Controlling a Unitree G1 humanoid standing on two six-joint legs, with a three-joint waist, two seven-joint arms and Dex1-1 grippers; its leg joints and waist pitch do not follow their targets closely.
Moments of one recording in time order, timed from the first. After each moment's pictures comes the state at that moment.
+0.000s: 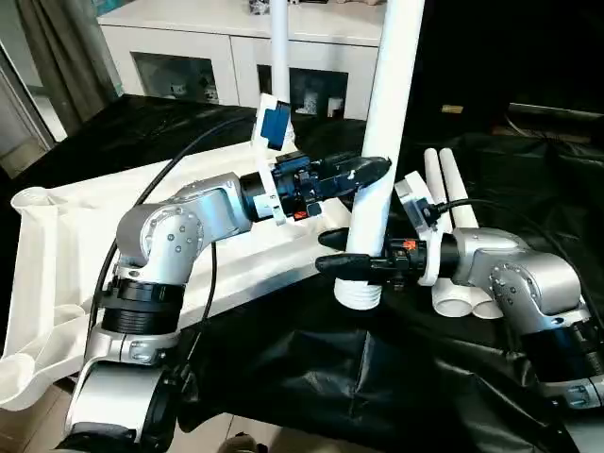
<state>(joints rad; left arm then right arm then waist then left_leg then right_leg) -0.75 0.20 0.02 0.09 -0.79 0.89 -0.77 -0.55 -0.44 0.16 0.13 0.58 0.65 1.20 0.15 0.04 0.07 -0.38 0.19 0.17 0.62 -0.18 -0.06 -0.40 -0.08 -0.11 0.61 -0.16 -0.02</state>
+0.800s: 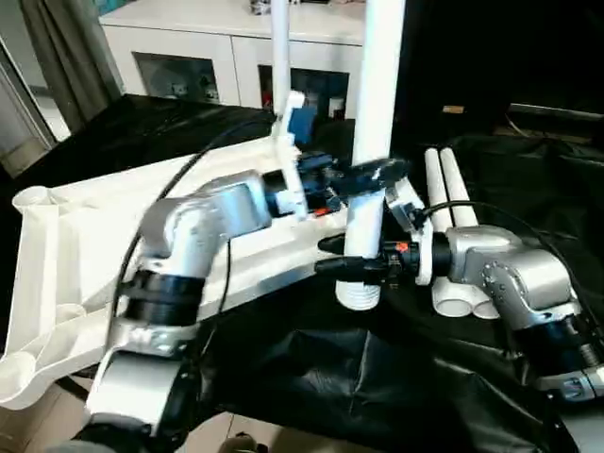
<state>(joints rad) -0.82 0.11 0.01 0.18 -0.75 0.88 -0.68 -0.58 -0.45 0.20 0.20 0.50 0.62 1.20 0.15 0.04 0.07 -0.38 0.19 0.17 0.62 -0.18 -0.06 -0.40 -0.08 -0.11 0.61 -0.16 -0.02</state>
